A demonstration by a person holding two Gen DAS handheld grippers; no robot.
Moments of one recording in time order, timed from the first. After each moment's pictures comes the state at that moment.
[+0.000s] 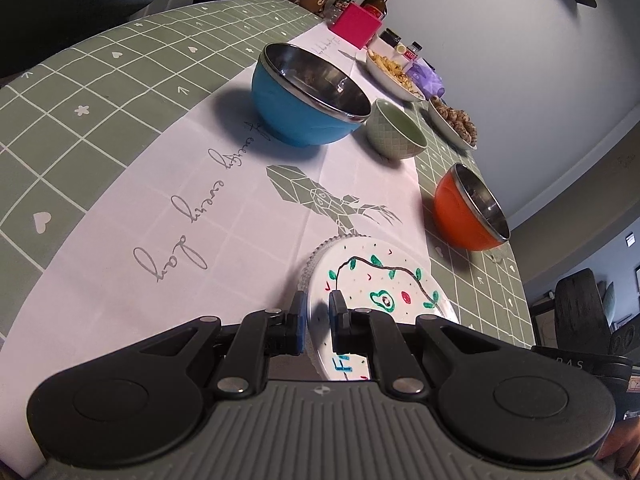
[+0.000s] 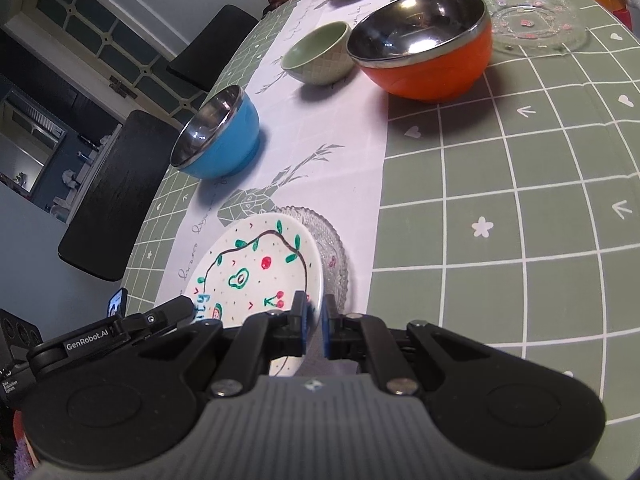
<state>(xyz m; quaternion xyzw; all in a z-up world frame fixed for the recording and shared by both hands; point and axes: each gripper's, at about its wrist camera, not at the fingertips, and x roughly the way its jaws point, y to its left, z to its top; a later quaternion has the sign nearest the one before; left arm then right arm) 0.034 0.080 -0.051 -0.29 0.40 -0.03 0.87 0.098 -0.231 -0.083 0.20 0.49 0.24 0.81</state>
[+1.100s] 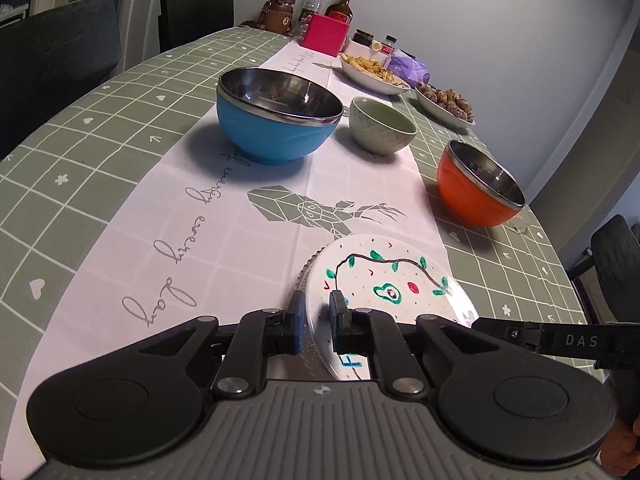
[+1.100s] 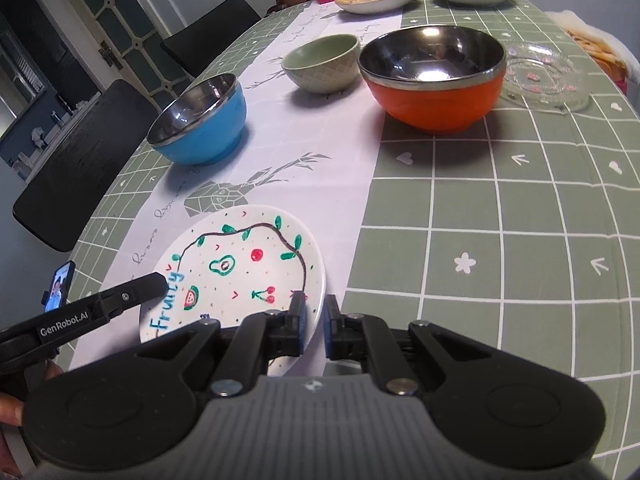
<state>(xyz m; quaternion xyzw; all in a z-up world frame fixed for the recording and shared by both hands) 0.039 0.048 -0.048 -0.16 0.38 -0.02 0.91 0.095 -0.209 -0.081 0.09 0.46 0.22 0.86</state>
